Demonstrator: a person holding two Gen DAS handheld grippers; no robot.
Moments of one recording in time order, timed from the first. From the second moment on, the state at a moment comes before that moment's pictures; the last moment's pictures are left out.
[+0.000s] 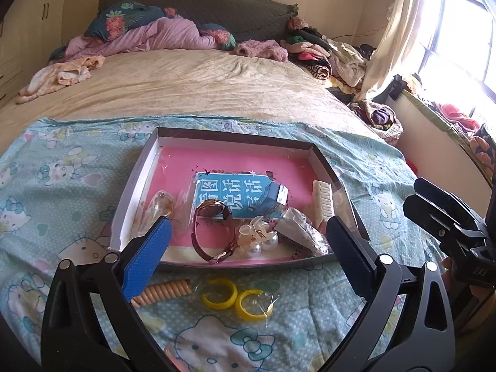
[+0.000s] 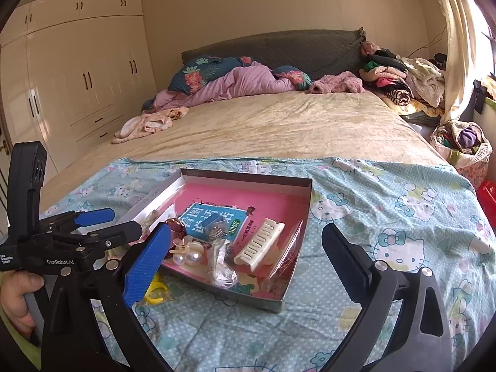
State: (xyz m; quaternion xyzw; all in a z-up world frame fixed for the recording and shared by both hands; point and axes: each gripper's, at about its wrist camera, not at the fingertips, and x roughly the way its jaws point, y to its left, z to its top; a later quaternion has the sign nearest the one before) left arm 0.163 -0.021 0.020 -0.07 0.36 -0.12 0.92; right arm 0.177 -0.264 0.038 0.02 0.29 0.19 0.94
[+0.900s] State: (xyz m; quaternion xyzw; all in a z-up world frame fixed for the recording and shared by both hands) left arm 0.108 0.050 0.028 -0.09 0.33 -0.06 0.94; right arm 0.131 -0.195 0.063 -0.04 0.28 0.26 0.92
